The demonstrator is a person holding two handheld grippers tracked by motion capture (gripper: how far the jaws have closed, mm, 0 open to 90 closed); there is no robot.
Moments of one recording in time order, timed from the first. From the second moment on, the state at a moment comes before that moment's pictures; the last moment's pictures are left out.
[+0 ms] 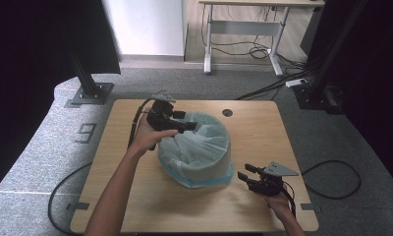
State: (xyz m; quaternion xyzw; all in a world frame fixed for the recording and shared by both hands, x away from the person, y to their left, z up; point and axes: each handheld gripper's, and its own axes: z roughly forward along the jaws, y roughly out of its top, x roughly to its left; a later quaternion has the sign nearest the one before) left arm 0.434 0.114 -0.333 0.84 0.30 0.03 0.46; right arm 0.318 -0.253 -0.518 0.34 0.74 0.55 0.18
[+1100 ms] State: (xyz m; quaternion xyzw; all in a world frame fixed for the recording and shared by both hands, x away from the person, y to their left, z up) left arm 0.469 0.033 -0.374 0.91 0.30 0.01 0.29; right arm 0.316 -0.259 -0.516 0.36 0.73 0.55 0.19
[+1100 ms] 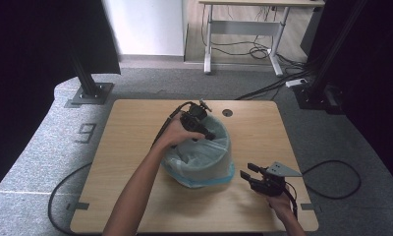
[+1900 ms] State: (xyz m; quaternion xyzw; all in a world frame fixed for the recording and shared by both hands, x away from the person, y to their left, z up) left arm 0.419 0.105 -0.346 0.89 0.31 0.04 0.33; right arm 0.315 -0.252 -0.519 0.36 0.74 0.54 0.19
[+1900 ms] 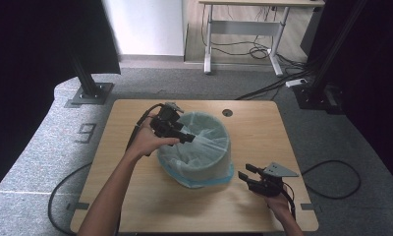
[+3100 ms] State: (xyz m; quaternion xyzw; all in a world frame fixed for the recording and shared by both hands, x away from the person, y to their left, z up) left arm 0.407 0.070 -0.352 0.91 0.28 0.03 0.29; right arm 0.316 -0.254 -0.519 0.36 0.74 0.54 0.19
